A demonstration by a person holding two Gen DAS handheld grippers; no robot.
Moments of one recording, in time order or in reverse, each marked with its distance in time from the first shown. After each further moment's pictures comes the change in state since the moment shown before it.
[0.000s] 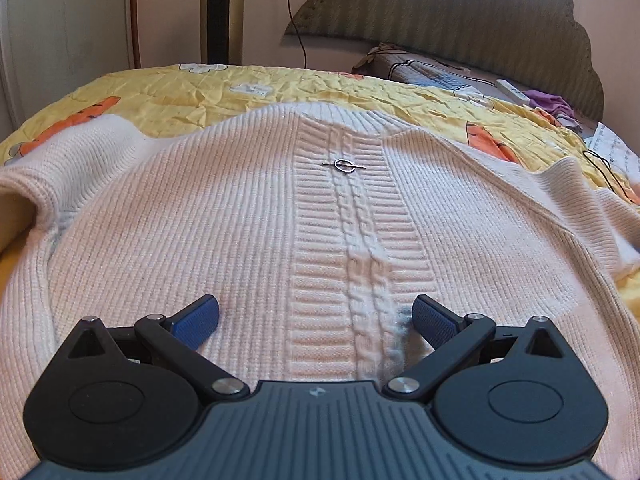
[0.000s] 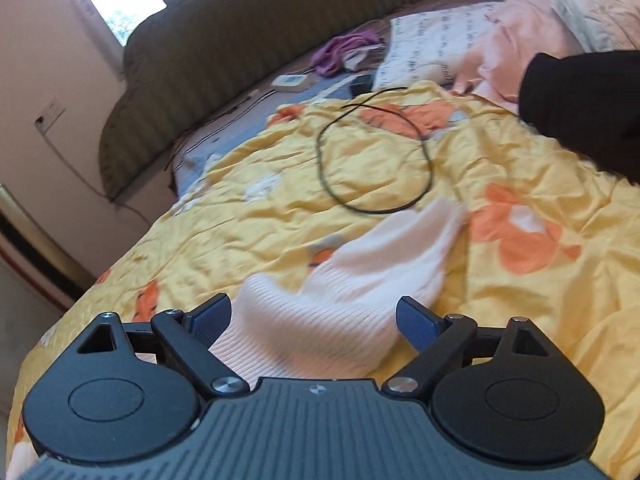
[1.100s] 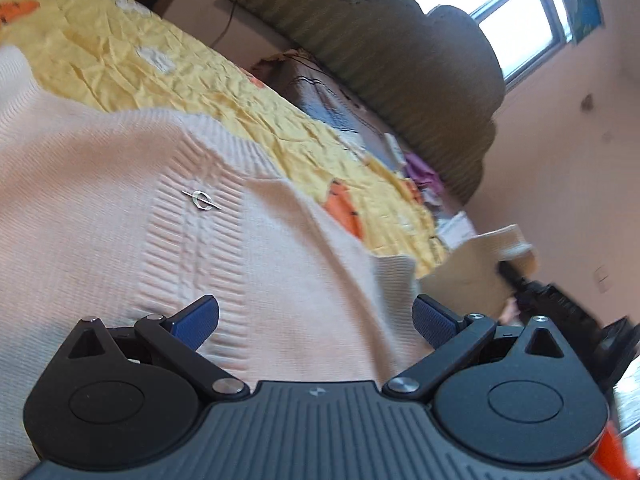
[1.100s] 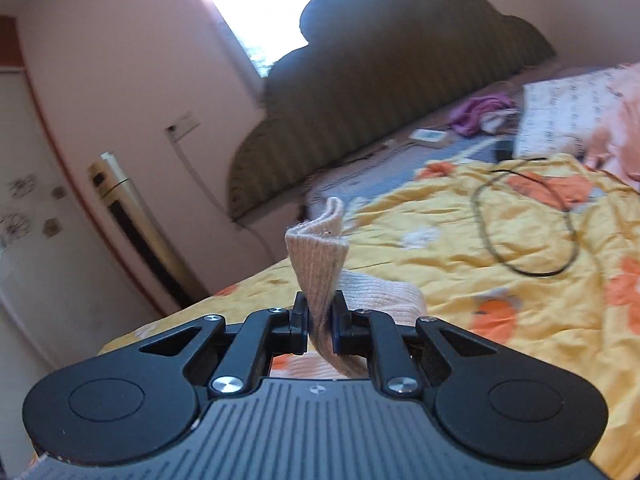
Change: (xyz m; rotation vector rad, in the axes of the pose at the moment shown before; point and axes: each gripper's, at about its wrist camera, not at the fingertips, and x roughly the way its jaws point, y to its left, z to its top) left arm 0.000 0.033 0.061 -0.419 0.084 -0.629; right arm -0.048 0.105 -0.035 -0.225 -0.132 0.411
